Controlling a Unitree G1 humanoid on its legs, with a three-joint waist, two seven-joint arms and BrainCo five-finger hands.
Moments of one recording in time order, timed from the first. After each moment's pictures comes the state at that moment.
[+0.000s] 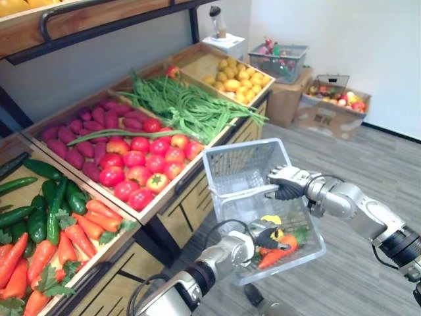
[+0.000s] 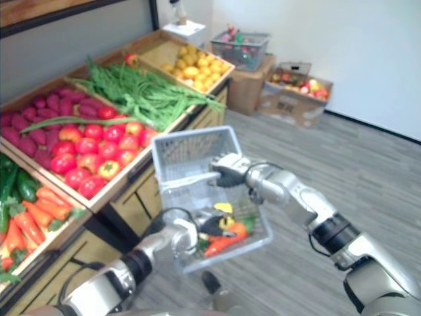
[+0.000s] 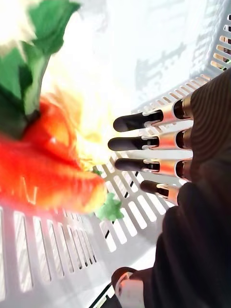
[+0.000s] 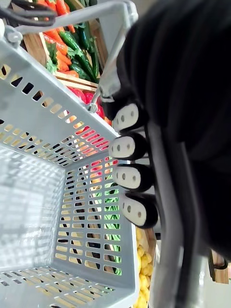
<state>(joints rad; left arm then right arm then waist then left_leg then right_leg) -0.45 0.01 -0.72 0.80 0.81 -0.19 0.03 -0.54 -0.81 0.60 0.06 -0.43 -0.29 0.22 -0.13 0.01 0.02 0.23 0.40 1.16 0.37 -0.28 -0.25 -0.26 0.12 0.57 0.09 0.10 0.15</state>
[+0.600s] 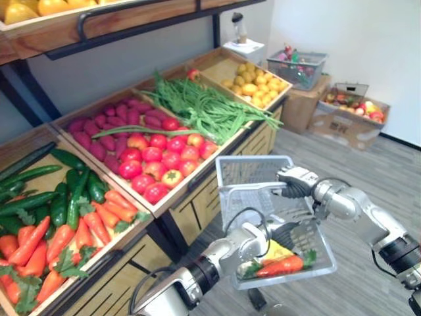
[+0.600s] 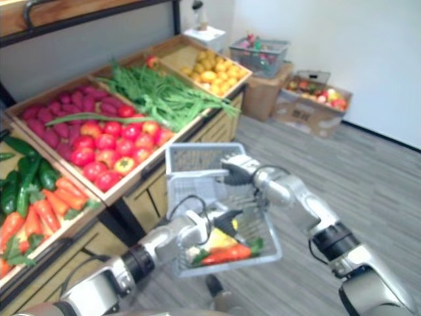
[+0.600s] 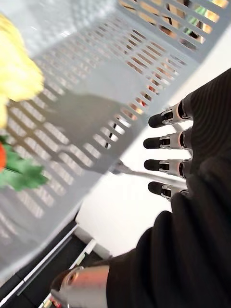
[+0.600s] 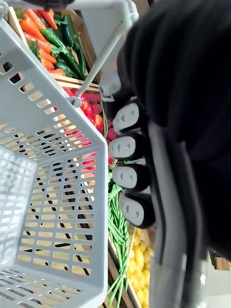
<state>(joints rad) -0.47 0.07 -0.82 0.47 0.73 -0.25 0.01 -0.42 -0.74 0.47 0.10 -0.42 -0.26 0.23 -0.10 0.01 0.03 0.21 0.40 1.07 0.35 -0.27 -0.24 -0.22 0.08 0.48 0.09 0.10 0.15</state>
